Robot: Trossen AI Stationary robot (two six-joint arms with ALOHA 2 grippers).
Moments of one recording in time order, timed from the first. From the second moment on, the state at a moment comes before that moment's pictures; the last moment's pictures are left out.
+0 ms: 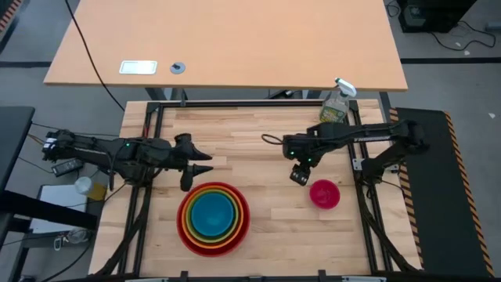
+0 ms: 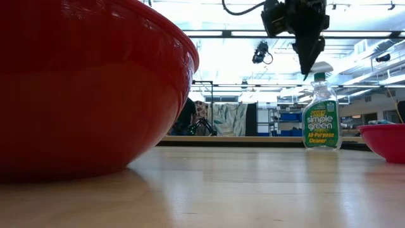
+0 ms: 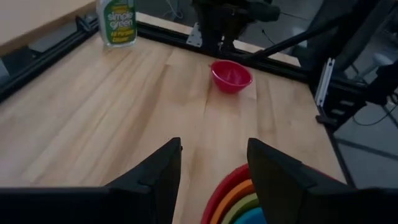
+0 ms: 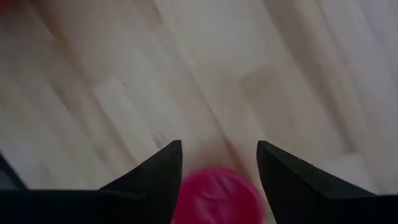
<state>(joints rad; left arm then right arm) -0.15 0.82 0.74 -0.30 -0.20 -0.32 -0.01 1.50 1.34 -1.23 -0.09 0.52</state>
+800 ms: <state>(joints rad) -0.15 0.79 0.74 -0.35 -0.29 -0.48 0.06 1.28 1.12 -1.48 -0.13 0.44</state>
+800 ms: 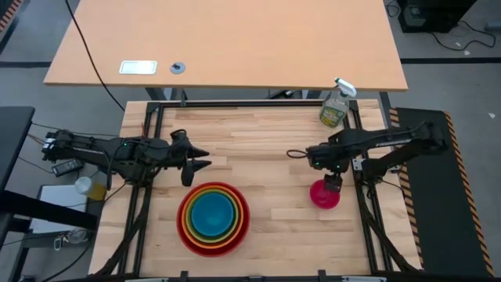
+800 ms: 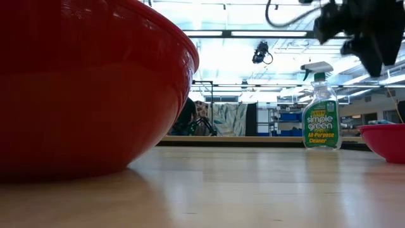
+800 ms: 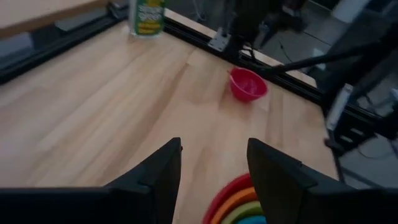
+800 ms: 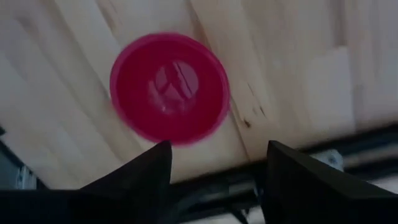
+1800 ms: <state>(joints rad) -0.15 0.79 0.75 -0.30 -0.42 -0.41 0.04 1.32 0.67 -0.94 -0.12 0.32</state>
